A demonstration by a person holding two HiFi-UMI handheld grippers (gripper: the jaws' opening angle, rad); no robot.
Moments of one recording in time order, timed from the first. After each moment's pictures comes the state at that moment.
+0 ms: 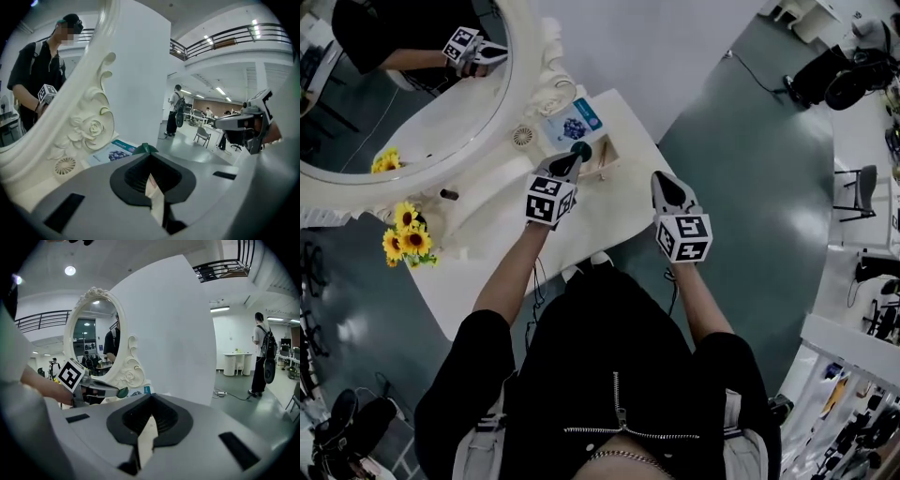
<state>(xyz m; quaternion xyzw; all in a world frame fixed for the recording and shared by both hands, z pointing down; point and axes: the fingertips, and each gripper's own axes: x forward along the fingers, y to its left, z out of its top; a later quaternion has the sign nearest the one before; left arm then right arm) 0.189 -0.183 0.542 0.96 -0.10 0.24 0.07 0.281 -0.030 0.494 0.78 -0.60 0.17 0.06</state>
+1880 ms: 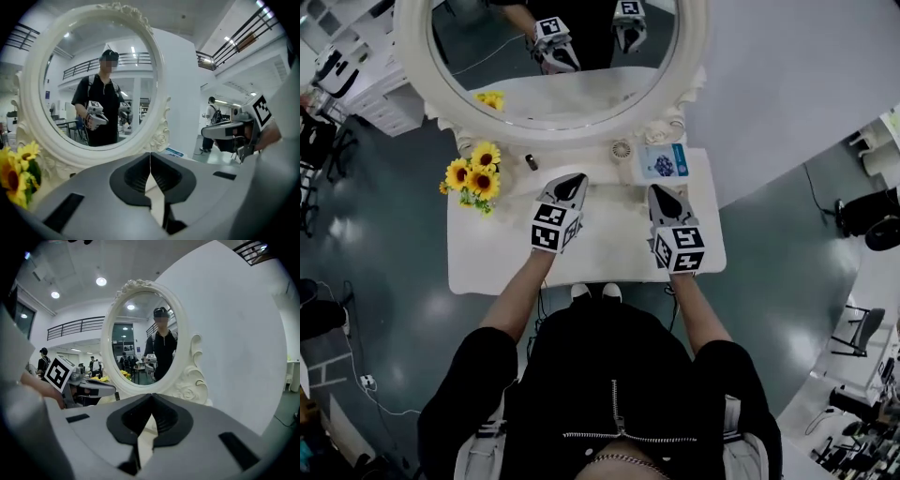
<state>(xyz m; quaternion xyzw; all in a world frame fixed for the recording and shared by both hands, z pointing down) -0.009 -0.248 0.477 0.92 -0.34 0.15 0.08 0.131 -0.181 0.455 0.61 -0.78 0.11 0.08</state>
